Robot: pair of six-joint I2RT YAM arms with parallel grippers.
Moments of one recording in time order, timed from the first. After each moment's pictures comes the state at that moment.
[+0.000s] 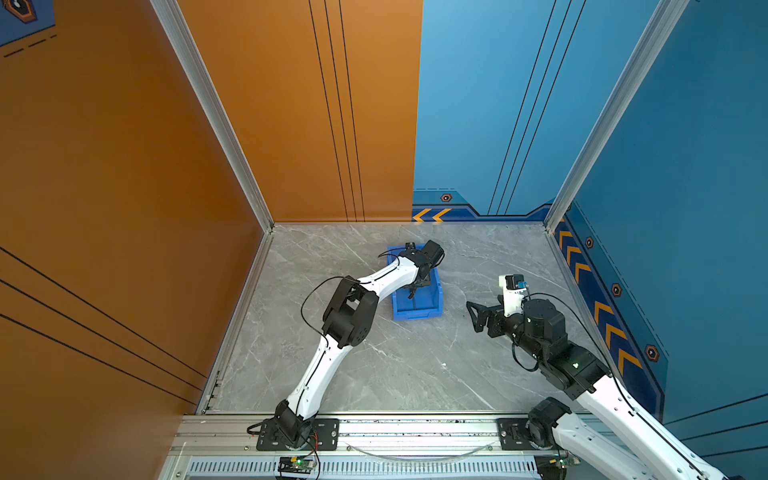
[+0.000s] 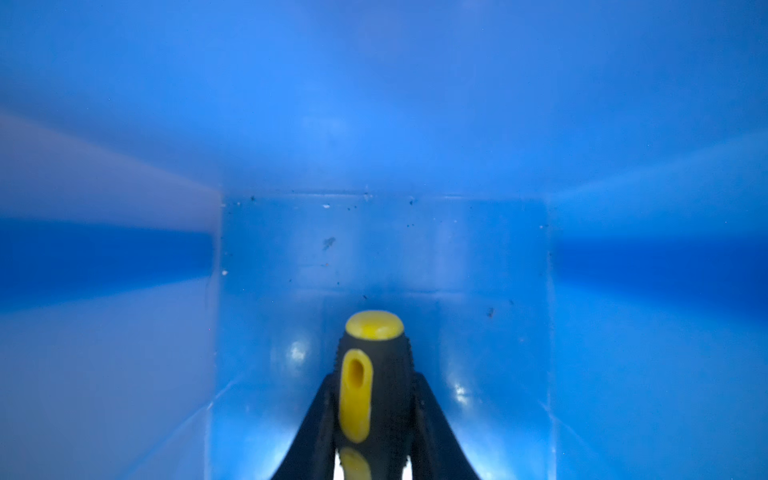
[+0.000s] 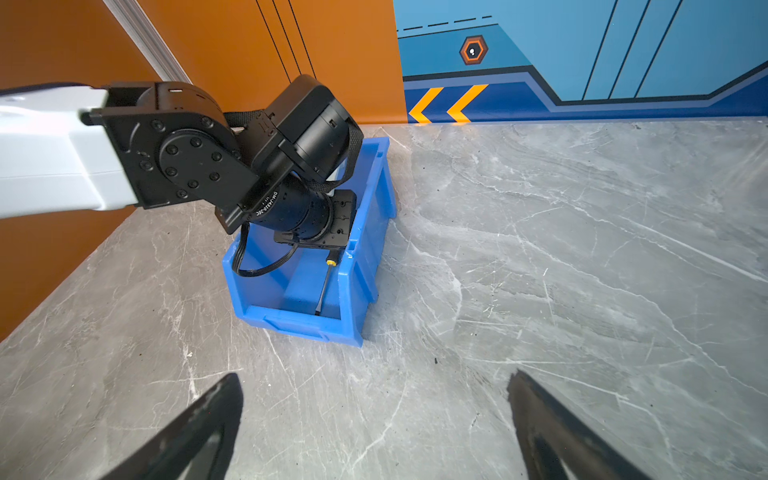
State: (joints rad) left arm -0.68 2.43 2.05 -0.81 -0.36 -0.75; right arm 0.53 0.69 0.63 -0.35 0.09 0.29
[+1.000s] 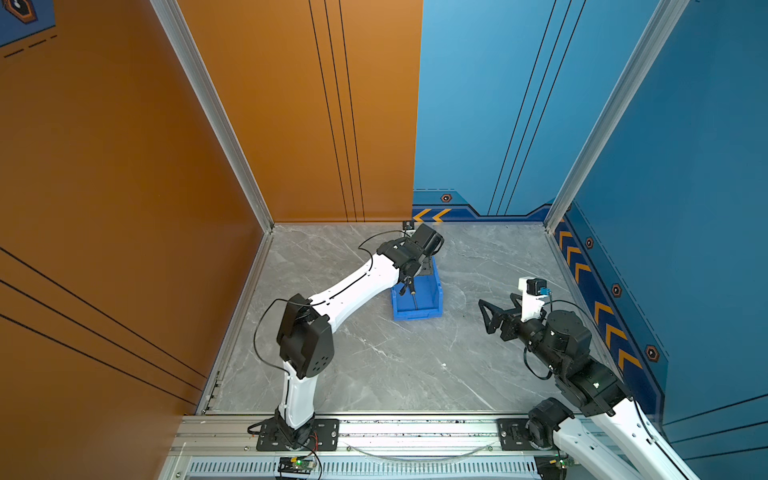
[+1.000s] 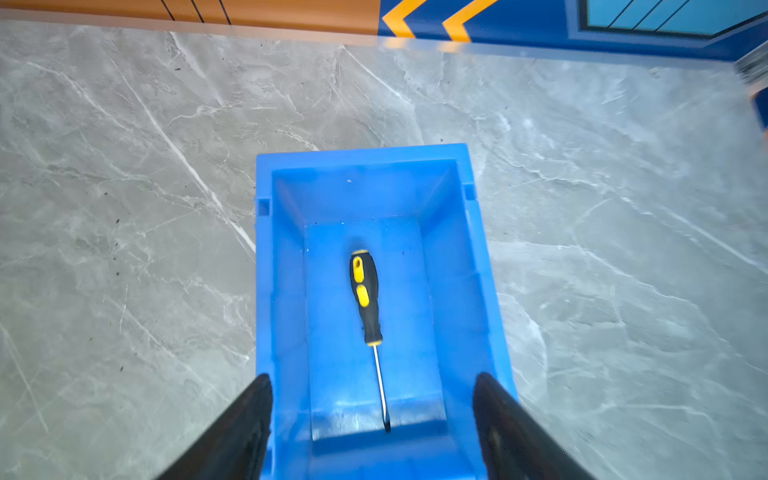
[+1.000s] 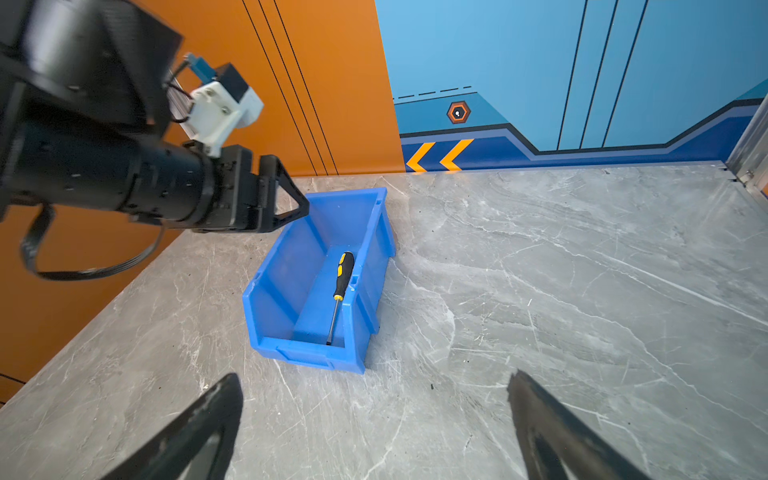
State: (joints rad) left arm -0.77 1.88 1.78 -0.83 -0.41 -0.66; right arm 0.48 0.53 0.62 -0.36 0.07 0.28
